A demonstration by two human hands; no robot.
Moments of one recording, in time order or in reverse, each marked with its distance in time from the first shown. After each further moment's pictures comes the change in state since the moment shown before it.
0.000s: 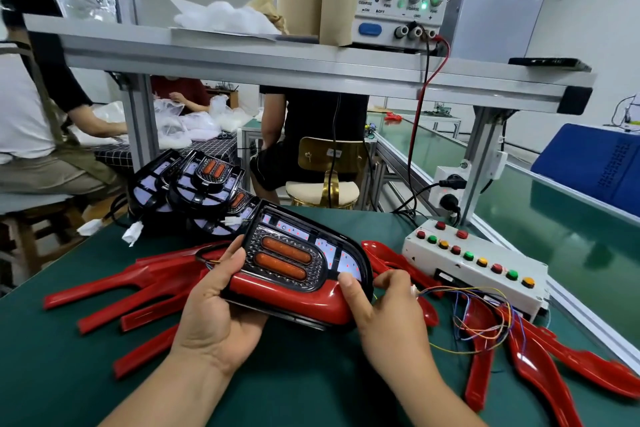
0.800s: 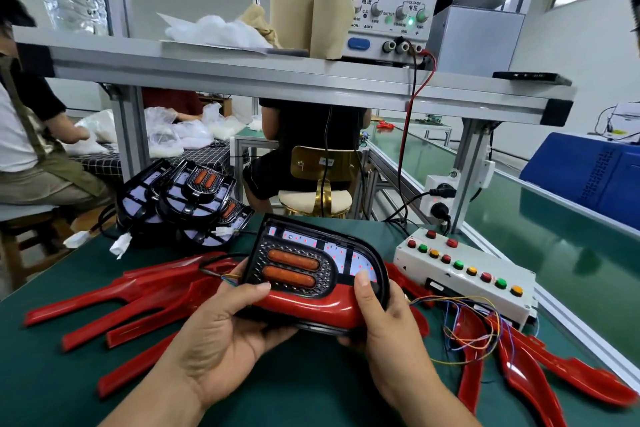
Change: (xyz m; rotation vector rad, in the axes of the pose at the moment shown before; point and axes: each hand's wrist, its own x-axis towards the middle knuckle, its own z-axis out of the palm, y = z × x) left_hand -0.008 -0.003 0.003 0.242 -0.123 -0.162; right_hand 0.003 0.004 -0.004 0.909 -0.259 0.144
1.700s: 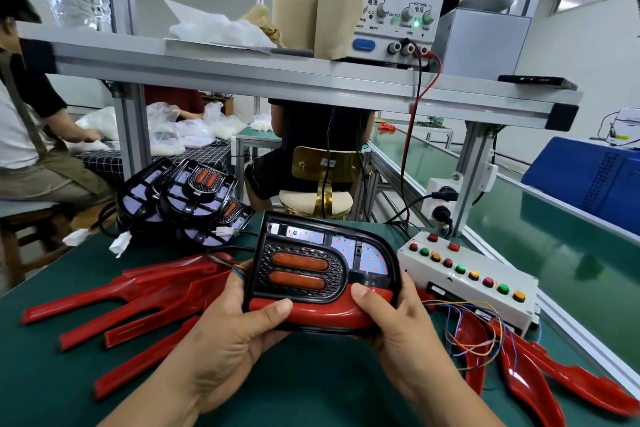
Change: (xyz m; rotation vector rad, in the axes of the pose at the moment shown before) left_hand -0.001 0.000 -0.001 0.288 -0.132 0.110; right_hand 0.008 -0.010 -0.014 0.105 -0.151 -0.058
